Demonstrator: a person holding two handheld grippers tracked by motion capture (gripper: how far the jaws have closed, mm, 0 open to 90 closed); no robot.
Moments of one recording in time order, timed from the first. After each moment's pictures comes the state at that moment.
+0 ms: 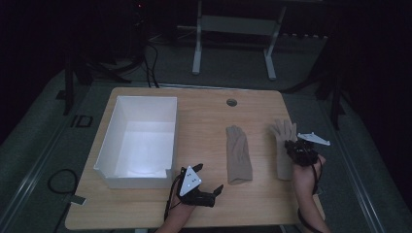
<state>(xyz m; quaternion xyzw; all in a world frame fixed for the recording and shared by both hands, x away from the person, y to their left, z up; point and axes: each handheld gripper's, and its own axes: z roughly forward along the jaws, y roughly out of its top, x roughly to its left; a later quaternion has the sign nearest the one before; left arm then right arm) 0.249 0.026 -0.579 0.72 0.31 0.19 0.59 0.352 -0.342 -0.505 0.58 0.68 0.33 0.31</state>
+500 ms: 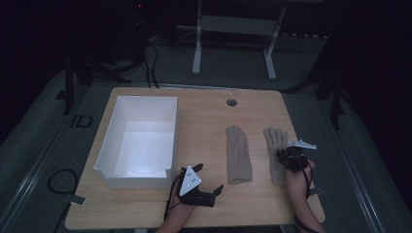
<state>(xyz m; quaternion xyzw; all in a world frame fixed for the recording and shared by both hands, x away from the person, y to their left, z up) 0.249 0.027 -0.579 0.72 0.31 0.19 0.59 0.366 -0.342 -0.553 0.58 0.71 0.29 0.27</state>
